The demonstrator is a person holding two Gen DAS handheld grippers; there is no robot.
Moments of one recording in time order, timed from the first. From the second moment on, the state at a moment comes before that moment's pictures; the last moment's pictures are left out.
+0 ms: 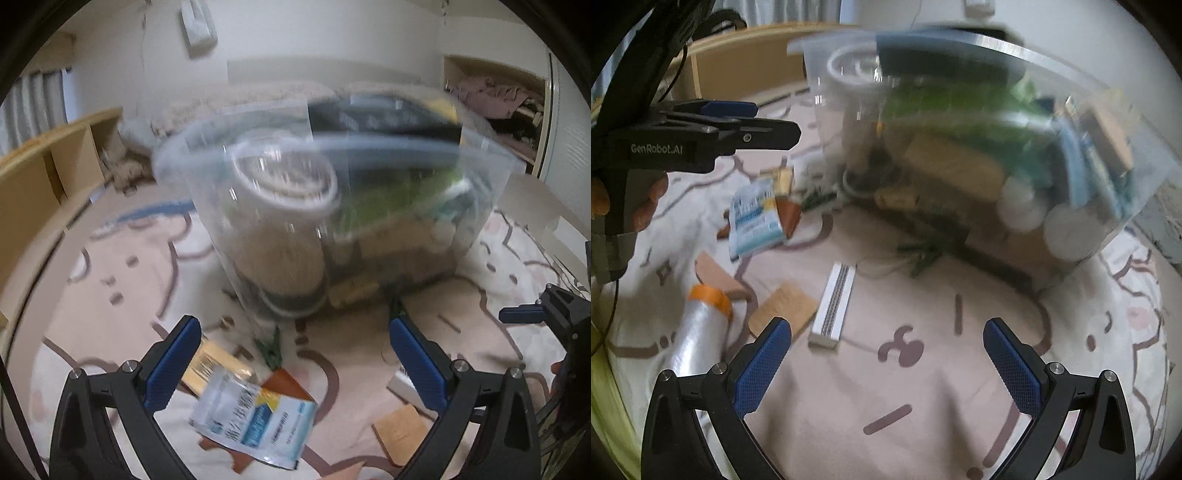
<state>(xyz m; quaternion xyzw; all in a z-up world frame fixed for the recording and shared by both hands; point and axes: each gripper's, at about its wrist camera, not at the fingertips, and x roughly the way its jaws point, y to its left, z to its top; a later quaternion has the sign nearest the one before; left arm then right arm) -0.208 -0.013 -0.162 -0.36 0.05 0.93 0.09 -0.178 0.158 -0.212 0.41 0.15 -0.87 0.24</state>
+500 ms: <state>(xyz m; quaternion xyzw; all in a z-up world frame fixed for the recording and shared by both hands) -0.228 -0.005 -0.212 -0.43 0.09 0.90 0.08 -0.191 0.163 -0.261 0.50 0.13 -0.82 0.23</state>
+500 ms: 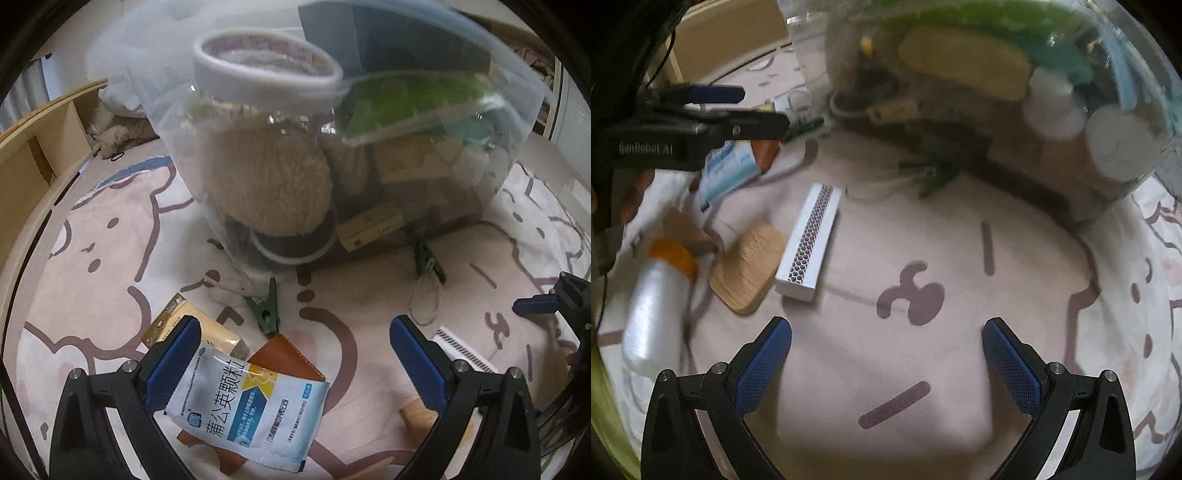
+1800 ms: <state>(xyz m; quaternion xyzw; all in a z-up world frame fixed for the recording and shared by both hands) -0.216 0.084 -0.236 -0.48 0.23 0.82 0.24 -0.173 0.191 -0.257 0.51 0.12 -0.81 0.26</state>
